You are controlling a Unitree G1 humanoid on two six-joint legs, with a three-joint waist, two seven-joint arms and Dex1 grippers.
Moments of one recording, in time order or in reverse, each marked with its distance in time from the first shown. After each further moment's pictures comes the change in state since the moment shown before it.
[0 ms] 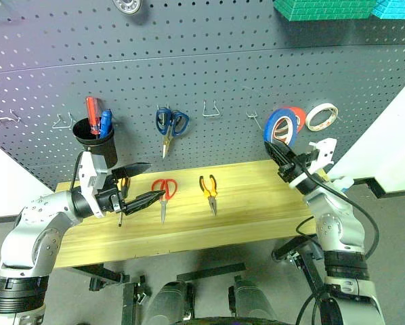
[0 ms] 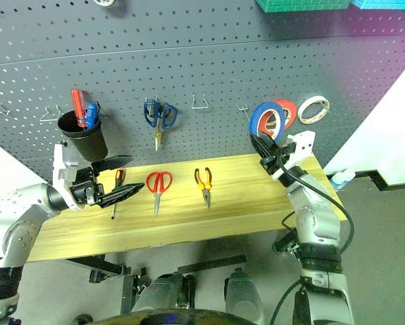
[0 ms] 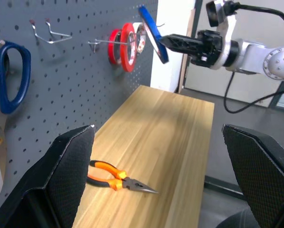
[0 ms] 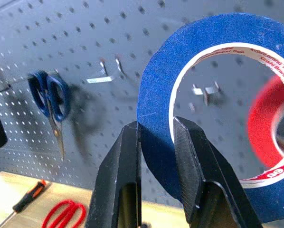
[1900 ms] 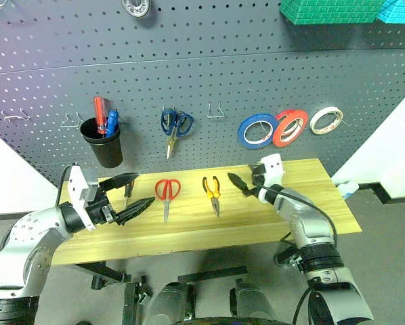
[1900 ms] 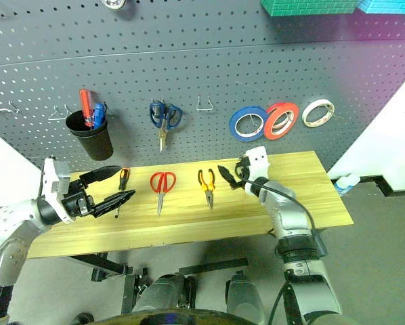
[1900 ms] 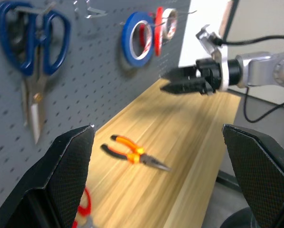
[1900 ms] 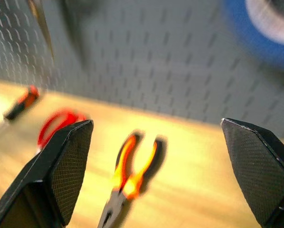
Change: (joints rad) left arm 0.159 0.002 0.077 -0.027 0.018 -0.033 0.069; right arm -0.036 0.085 0.227 0.168 -0.265 0.224 -0.181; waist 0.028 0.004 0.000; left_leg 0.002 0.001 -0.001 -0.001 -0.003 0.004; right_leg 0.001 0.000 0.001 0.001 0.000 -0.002
